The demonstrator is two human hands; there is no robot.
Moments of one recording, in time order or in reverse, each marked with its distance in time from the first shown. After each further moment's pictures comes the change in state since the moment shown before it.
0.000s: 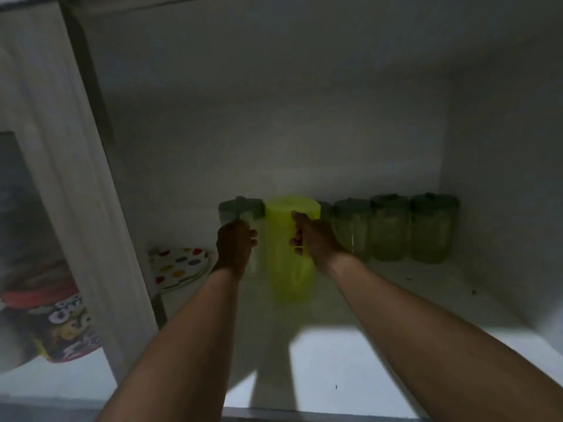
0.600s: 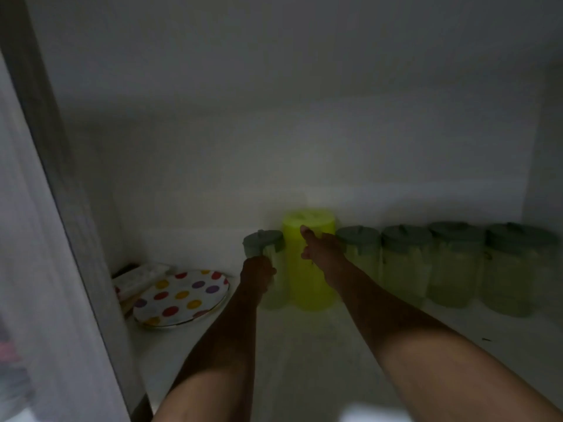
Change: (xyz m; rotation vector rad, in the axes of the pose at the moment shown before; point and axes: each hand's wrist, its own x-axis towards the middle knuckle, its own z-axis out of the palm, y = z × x) left_hand 0.121 -0.042 0.004 0.268 -0.078 -0.190; right_hand 0.141 0.026 0.056 -0.206 0.008 0.017
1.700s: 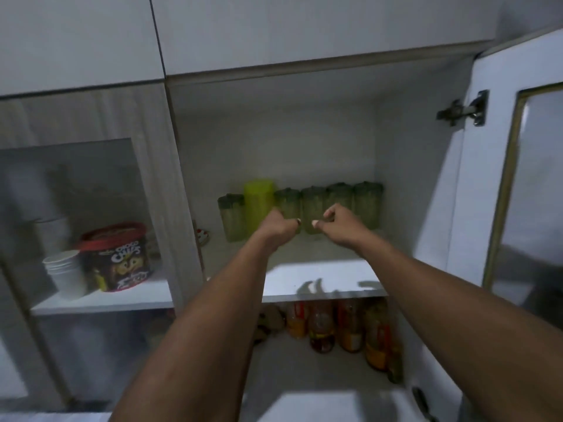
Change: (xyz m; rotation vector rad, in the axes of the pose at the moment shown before) left_hand -0.408 0.019 -0.003 0.524 -0.254 0.342; right_hand -0.408 -0.039 -0.181 -0.608 0.155 -0.203
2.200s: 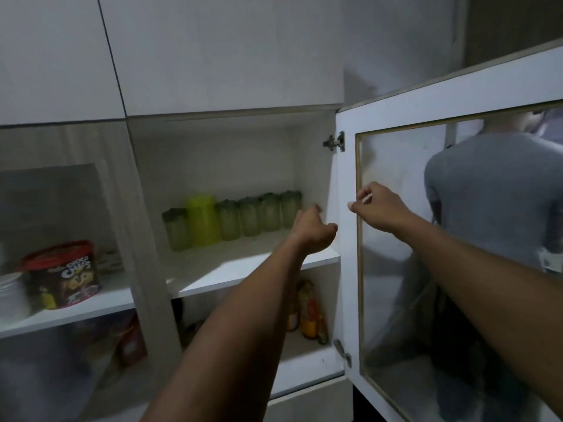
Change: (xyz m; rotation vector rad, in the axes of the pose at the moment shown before) left_hand -0.240 0.109 0.053 0.003 -0.279 0.442; right_hand -0.243 -0.017 -0.198 -0.184 0.406 0.075
